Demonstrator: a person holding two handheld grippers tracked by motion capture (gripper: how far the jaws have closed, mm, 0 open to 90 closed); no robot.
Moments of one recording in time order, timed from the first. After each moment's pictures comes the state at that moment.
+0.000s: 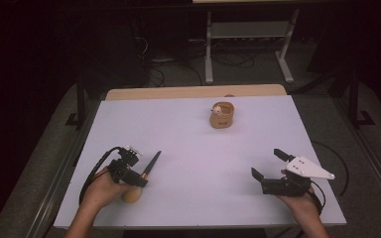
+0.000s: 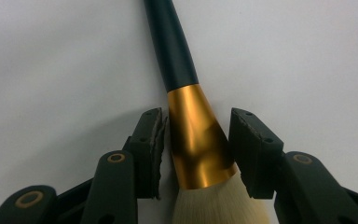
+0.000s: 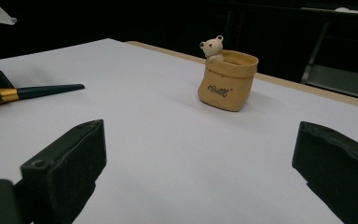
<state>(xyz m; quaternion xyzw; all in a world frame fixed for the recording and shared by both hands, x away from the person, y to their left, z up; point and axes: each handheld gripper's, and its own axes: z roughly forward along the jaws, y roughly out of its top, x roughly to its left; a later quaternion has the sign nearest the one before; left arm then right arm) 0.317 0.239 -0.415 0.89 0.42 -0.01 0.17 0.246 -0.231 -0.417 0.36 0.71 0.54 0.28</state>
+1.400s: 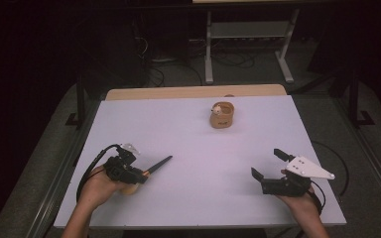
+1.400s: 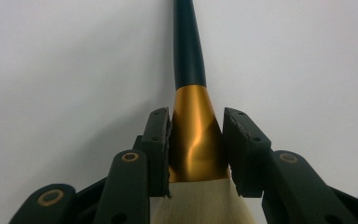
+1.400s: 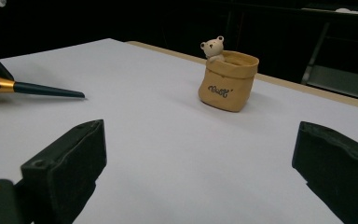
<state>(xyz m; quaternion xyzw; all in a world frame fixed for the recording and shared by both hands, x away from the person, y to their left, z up) 0.312 0.246 -0.397 0.90 0.37 0.01 0.24 0.246 -0.231 -0.416 0.36 0.71 0.54 0.28</state>
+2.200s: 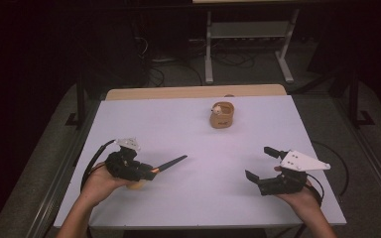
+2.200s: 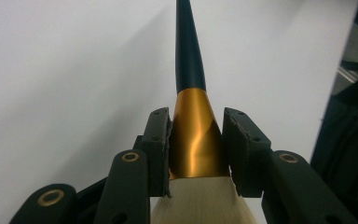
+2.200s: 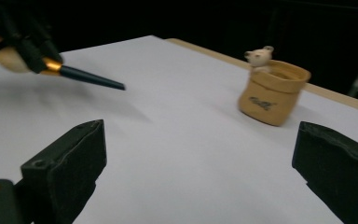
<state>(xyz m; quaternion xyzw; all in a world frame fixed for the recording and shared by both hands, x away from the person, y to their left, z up) 0.310 0.234 -0.377 0.89 0.30 -0.04 0.34 0.253 -0.220 -0.397 0.30 0.75 0.55 0.21</state>
